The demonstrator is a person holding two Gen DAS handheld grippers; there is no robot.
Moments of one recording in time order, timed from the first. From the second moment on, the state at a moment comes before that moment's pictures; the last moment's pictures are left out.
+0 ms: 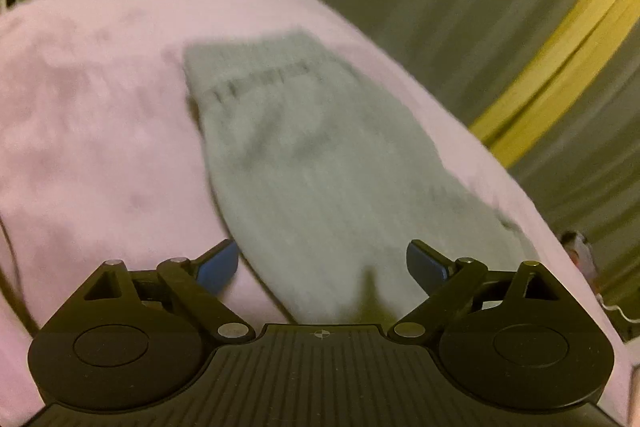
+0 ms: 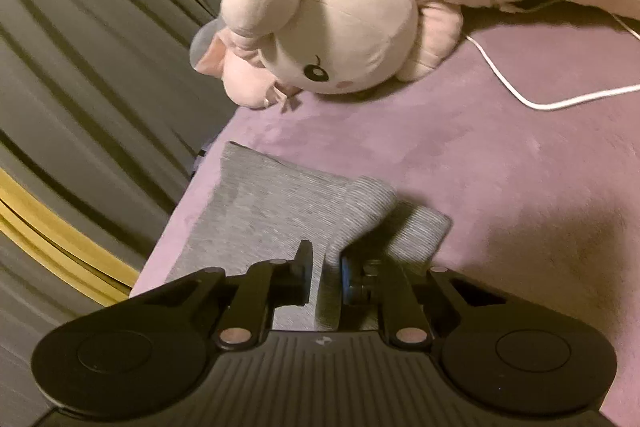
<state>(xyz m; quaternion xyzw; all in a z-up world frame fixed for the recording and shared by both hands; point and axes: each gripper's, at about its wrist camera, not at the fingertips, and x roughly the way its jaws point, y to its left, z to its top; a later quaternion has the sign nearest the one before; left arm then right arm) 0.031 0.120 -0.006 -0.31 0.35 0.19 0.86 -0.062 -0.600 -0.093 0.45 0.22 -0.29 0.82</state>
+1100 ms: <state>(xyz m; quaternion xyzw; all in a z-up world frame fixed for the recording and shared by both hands) 0.124 -0.024 0.002 -0.08 0.35 0.11 0.92 -0.025 -0.521 -0.081 0.18 0.24 -0.22 0.93</state>
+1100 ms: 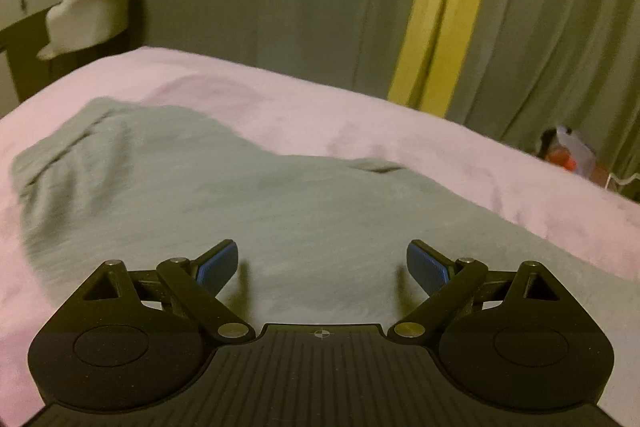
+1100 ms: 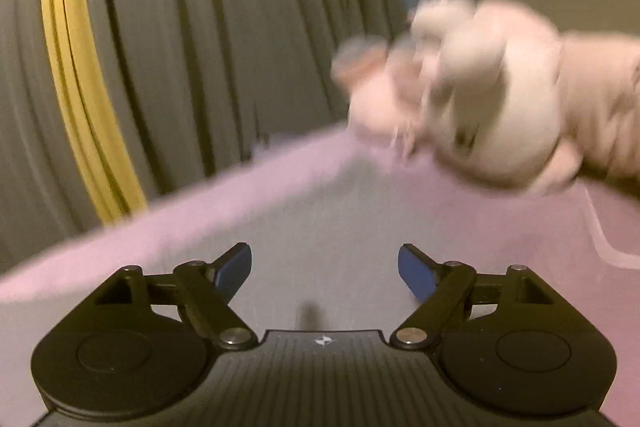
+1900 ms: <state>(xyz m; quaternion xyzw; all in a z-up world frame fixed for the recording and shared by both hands) 0.196 -0.096 -0.028 0.04 0.34 0.07 0.94 -0.014 -0.503 -0.133 0.07 0.28 -0.23 0.93</state>
